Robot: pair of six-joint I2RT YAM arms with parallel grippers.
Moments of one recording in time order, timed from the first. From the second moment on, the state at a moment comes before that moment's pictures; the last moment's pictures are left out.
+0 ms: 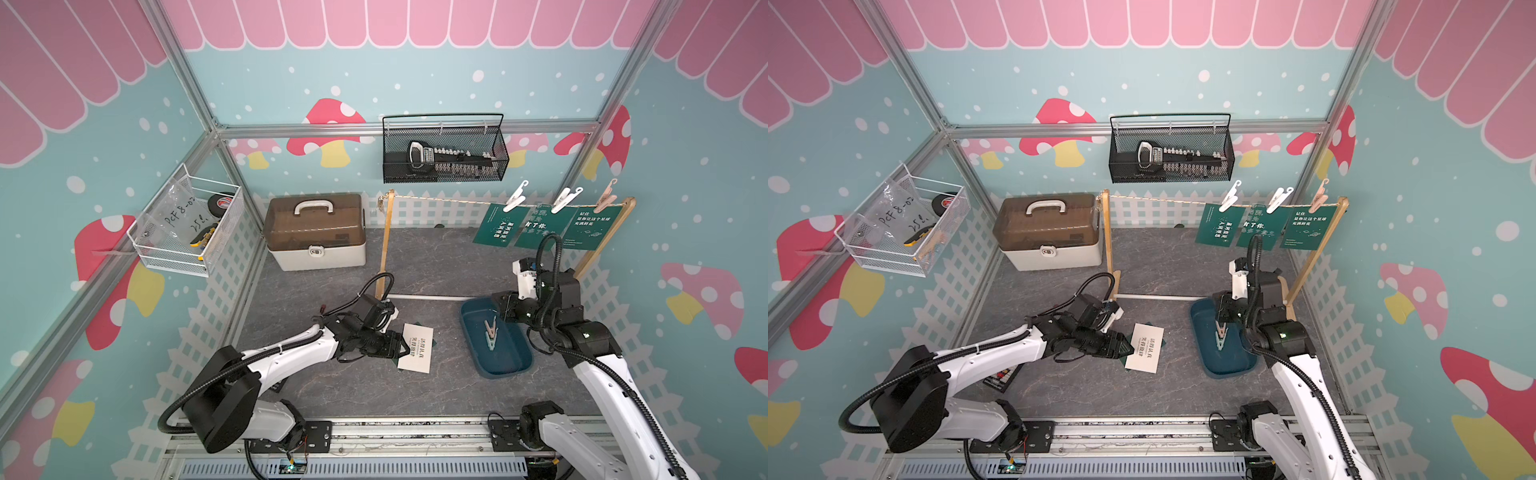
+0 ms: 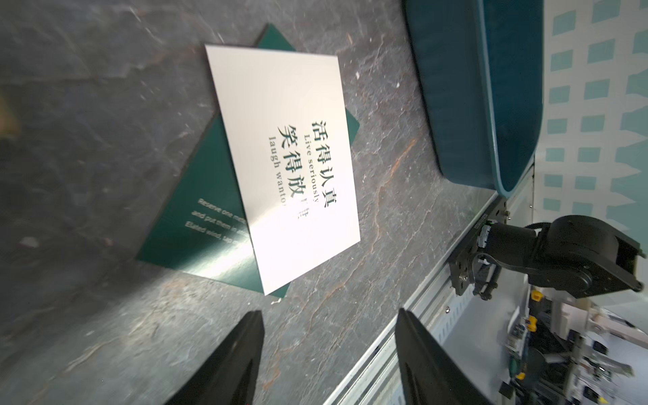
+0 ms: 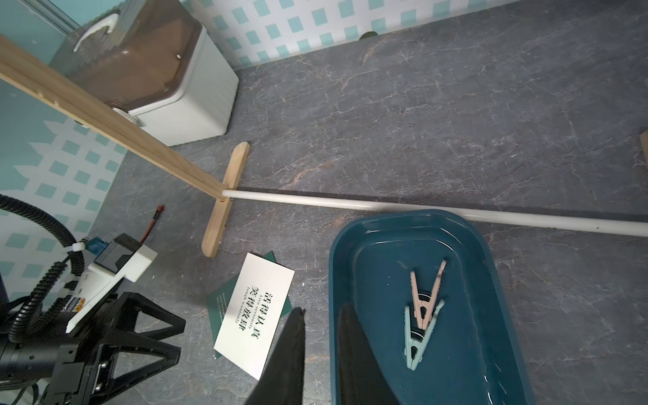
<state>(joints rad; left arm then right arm) -0.72 1.36 0.79 -0.41 0.43 -0.59 0.18 0.85 0.95 -0.73 -0.23 0.27</state>
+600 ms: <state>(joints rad) -0.76 1.16 0.92 -0.07 0.19 -0.35 0.18 0.92 1.52 -0.92 -0.30 0.10</state>
